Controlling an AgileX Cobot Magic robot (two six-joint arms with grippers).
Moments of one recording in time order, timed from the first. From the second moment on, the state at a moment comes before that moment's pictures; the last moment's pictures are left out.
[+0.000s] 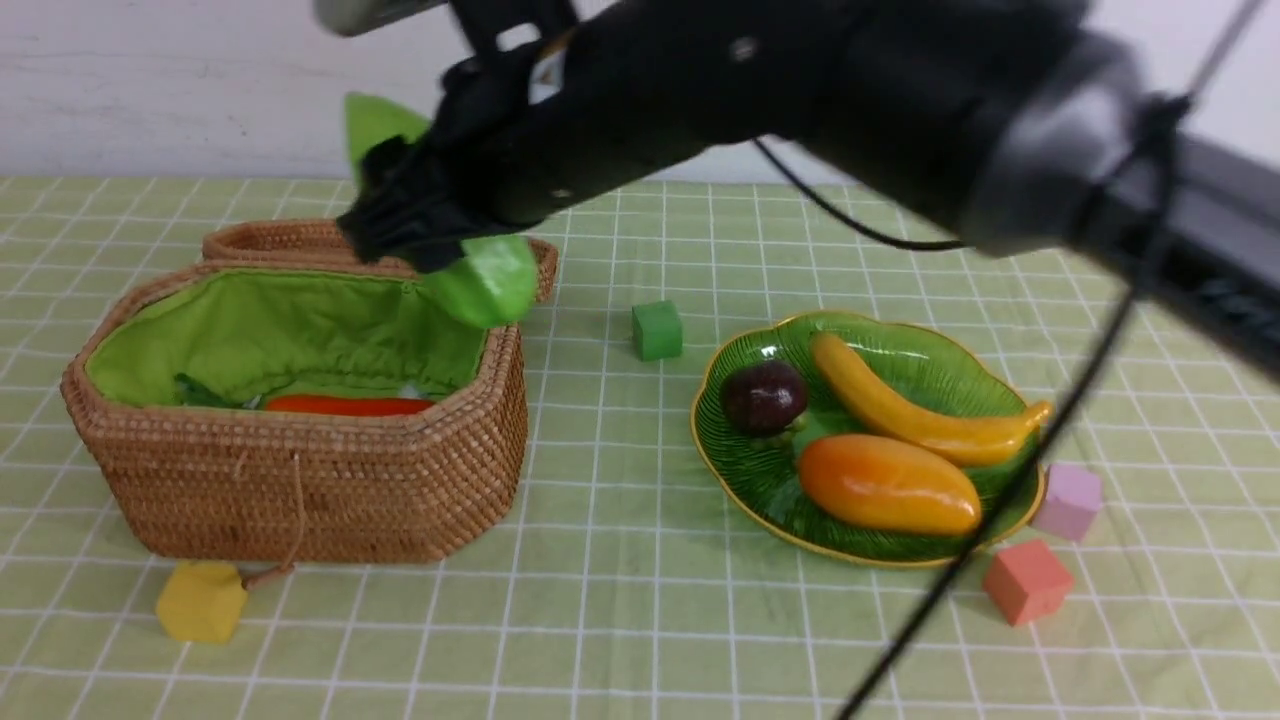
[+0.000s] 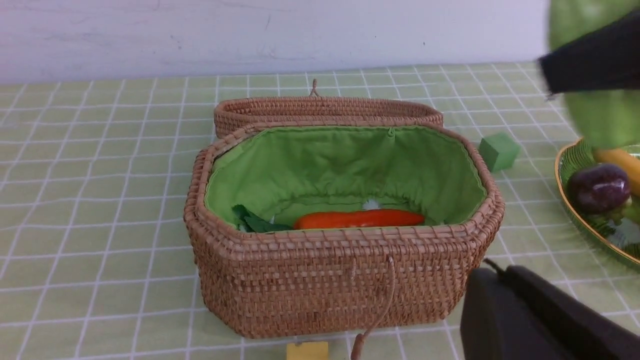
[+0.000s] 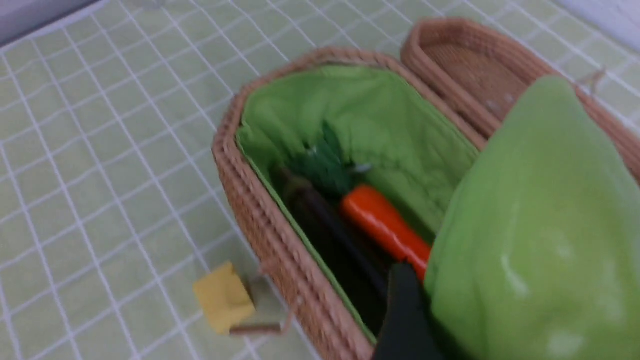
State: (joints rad) right arm 0.79 2.06 -2.10 0.22 0.67 -0.17; left arm -0.84 0.48 -0.66 0.86 0.84 -0.95
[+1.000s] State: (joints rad) right arm 0.80 1.93 -2.39 0.04 1.26 -0.05; left arm -0.84 0.48 -0.66 0.55 0.64 -0.71
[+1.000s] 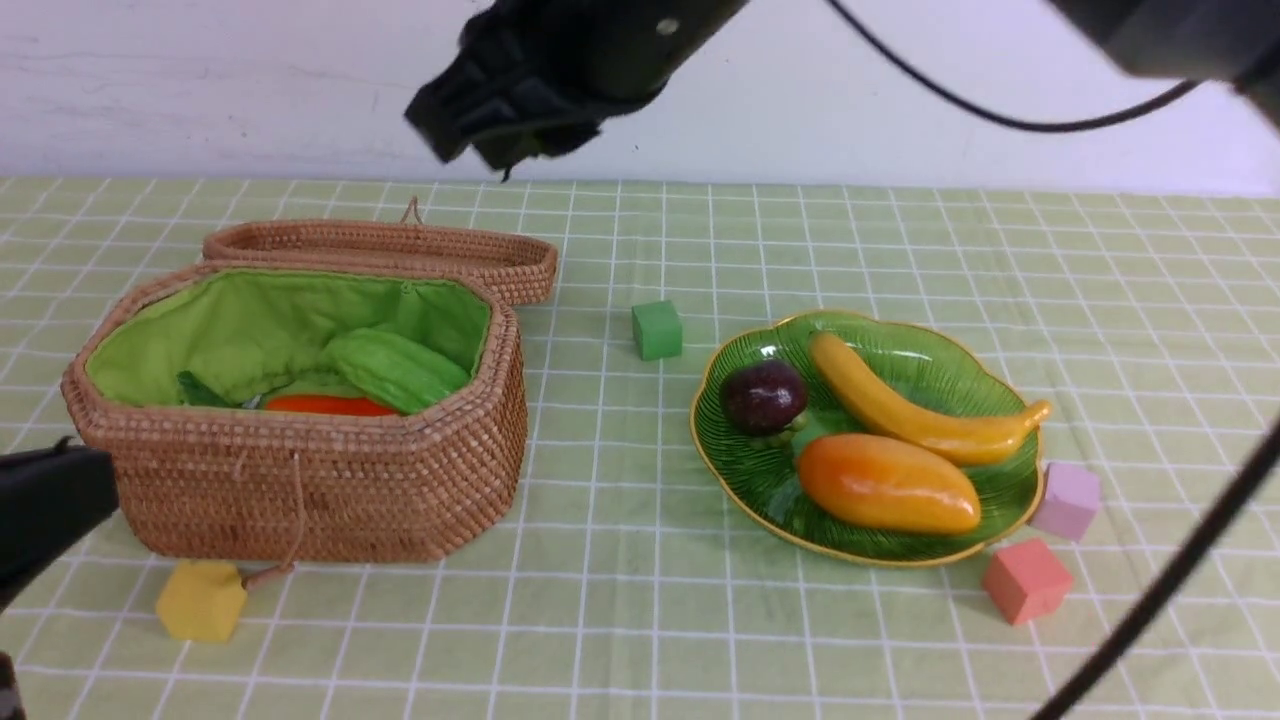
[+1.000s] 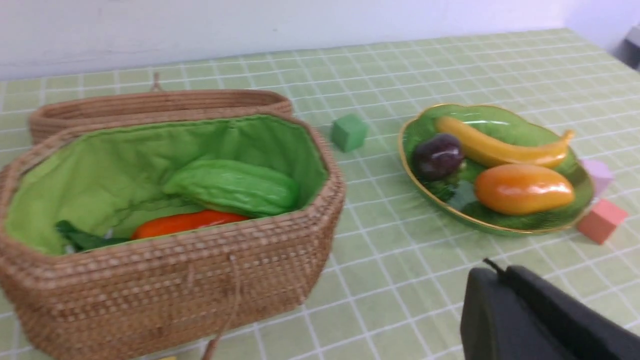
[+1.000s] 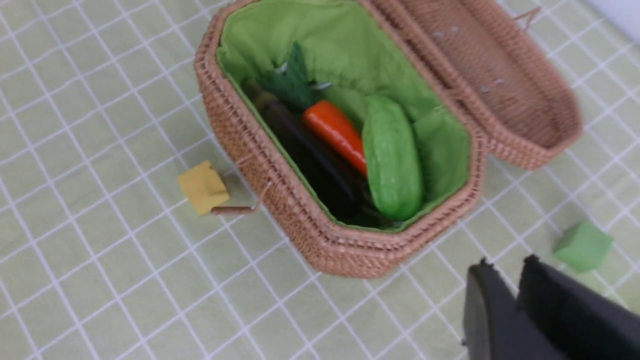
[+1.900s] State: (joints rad) right arm 0.80 0.91 -1.03 -0.02 1.24 0.40; left arm -0.84 0.04 -0.33 0.49 0.47 -0.70
